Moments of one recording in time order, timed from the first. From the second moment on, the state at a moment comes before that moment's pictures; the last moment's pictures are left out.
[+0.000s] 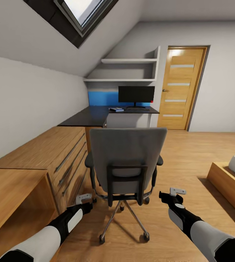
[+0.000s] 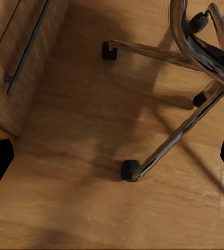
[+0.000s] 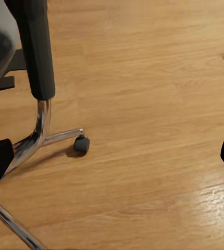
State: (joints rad) left arm -0.71 -0.04 -0.31 -0.33 0.54 0.22 0.24; right arm -0.77 -0.11 0.55 -0.23 -0.67 -0.16 -0.23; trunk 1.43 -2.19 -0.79
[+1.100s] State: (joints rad) left arm -0.71 -0.04 -0.31 -0.31 0.54 0.17 0.24; right arm -0.77 -0.10 0.55 -0.22 -0.66 -0.19 -0.22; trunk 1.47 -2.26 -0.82
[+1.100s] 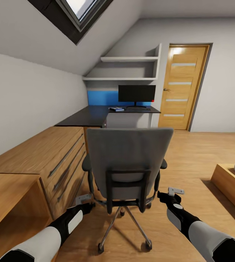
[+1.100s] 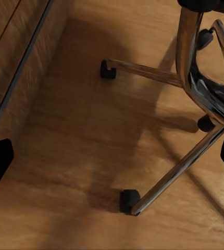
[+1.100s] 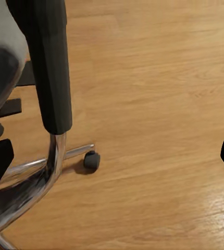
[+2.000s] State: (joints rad) left arm -0.71 -0.04 -0.31 -0.31 0.53 0.15 0.25; right arm -0.77 -0.10 0.55 -0.22 -0.66 -0.19 -0.22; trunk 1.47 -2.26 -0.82
